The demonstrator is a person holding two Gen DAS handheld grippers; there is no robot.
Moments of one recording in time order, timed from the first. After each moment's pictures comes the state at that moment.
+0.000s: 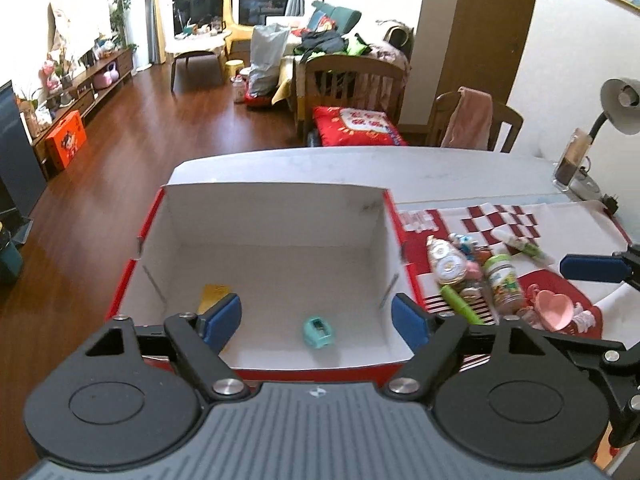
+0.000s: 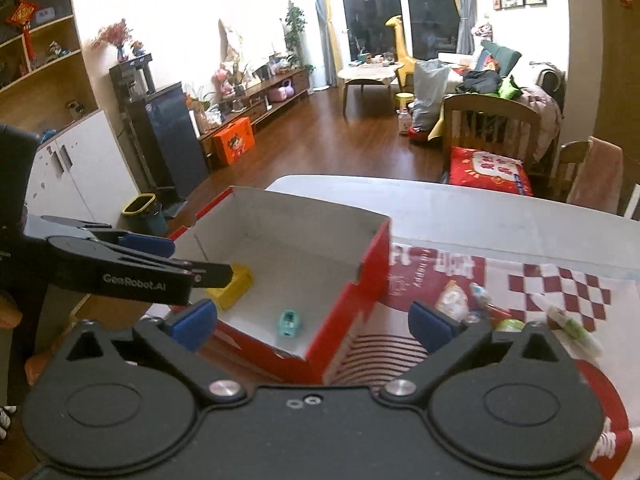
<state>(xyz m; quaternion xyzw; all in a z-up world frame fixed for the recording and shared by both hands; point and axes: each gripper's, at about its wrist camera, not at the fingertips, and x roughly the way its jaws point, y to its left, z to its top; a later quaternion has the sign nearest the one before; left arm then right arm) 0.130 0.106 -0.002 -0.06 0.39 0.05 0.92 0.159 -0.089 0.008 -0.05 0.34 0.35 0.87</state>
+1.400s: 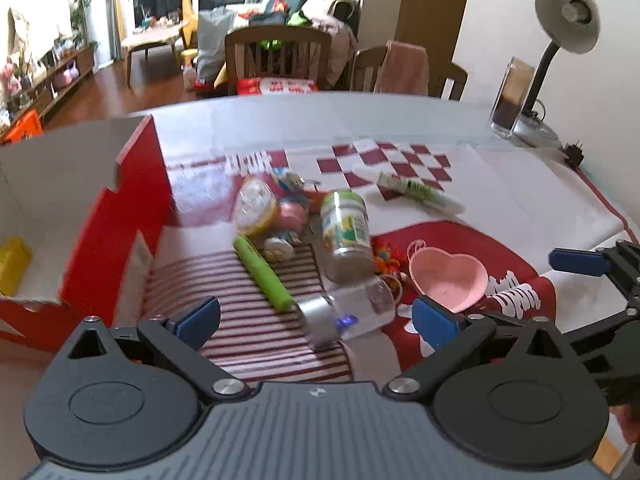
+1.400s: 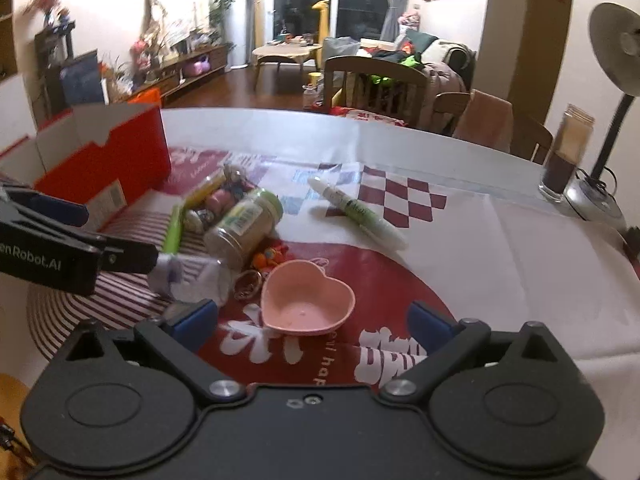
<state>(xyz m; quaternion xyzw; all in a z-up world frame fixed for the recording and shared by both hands) 0.187 -0.128 -0.106 -0.05 0.41 0.01 0.91 0.209 -0.293 -0.110 -0.12 0.35 0.24 0.90</state>
